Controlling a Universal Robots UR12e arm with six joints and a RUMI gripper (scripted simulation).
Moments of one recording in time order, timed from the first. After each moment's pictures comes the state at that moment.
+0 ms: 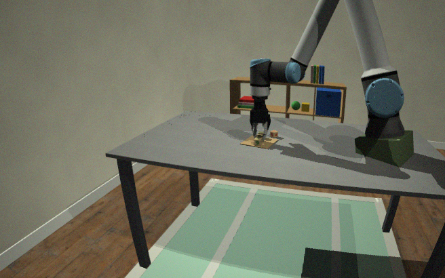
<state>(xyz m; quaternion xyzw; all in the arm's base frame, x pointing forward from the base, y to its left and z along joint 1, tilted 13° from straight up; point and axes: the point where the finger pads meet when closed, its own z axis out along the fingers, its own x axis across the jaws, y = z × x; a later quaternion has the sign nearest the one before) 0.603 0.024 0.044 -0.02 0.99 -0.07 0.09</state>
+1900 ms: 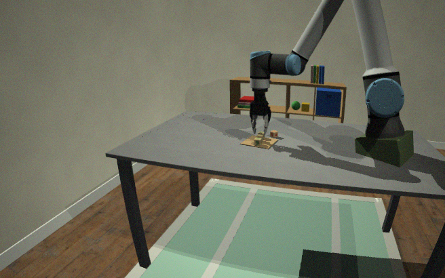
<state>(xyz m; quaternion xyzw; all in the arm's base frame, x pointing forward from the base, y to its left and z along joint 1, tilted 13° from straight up) 0.596 0.028 0.078 -0.02 0.99 -0.07 0.09</state>
